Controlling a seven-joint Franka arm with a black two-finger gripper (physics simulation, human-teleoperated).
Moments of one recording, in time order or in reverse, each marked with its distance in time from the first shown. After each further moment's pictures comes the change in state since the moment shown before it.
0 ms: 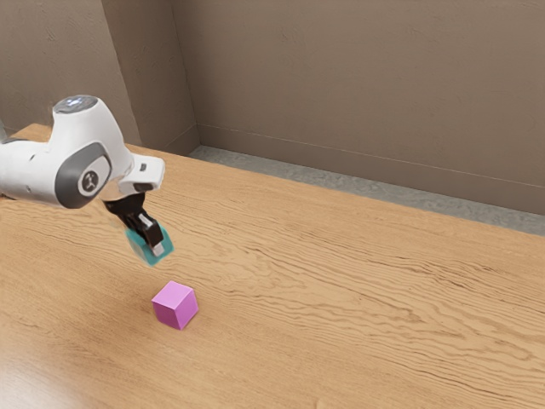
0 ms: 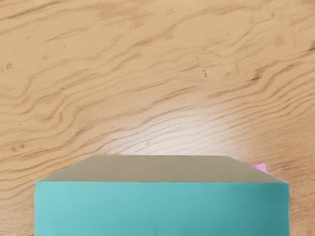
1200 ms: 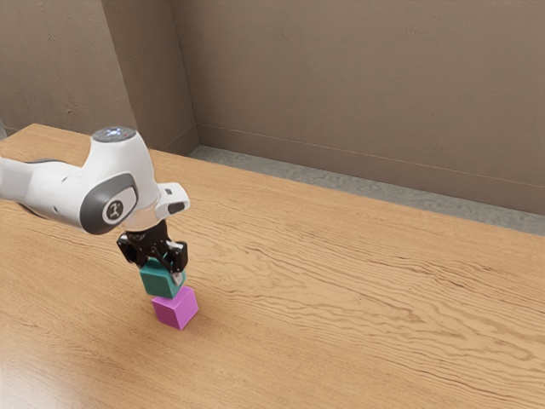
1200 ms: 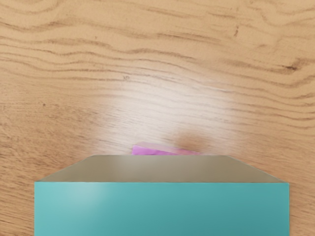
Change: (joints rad) arm -0.033 0.093 -0.001 -0.027 0.056 -0.007 -0.568
